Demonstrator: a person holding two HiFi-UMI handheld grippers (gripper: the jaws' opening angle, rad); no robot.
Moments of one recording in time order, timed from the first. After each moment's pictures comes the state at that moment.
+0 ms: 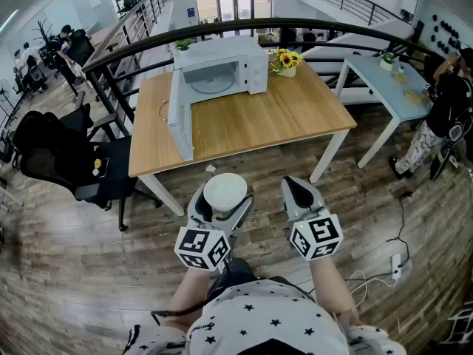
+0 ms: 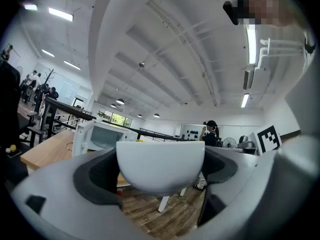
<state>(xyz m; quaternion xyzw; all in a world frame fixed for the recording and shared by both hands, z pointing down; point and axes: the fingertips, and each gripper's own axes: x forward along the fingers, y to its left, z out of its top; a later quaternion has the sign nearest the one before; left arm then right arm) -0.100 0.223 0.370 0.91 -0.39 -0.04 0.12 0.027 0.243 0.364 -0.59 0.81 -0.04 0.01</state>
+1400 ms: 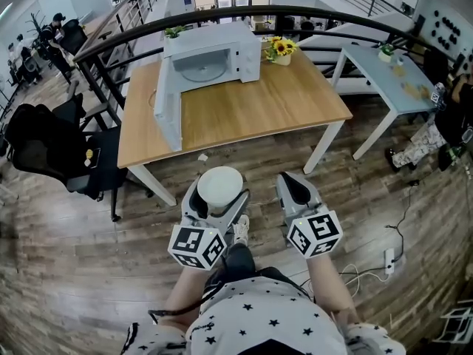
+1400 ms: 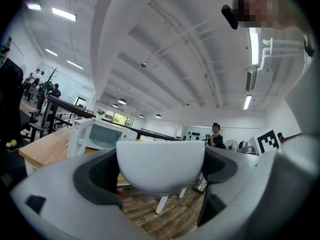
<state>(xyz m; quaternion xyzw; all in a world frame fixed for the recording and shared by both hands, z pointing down) -0.072 0.222 0.368 0.90 -0.40 -0.05 0.13 0.054 0.241 0.374 -0.57 0.82 -0.08 0.02</state>
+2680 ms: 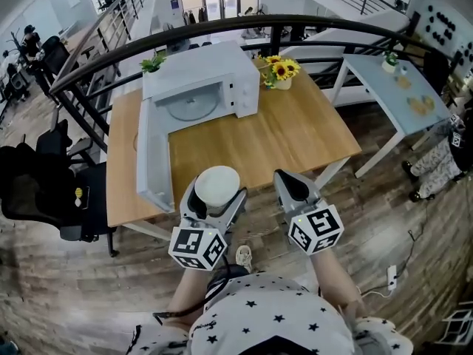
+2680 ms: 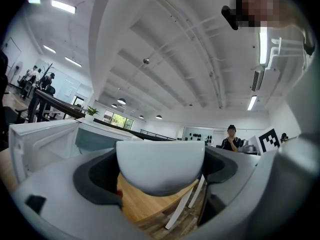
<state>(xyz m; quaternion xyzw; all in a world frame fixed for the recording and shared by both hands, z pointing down) -0.021 -0.029 0.359 0.91 -0.40 -0.06 0.13 0.101 -0.007 0.360 -0.57 0.82 -0.06 0.00</state>
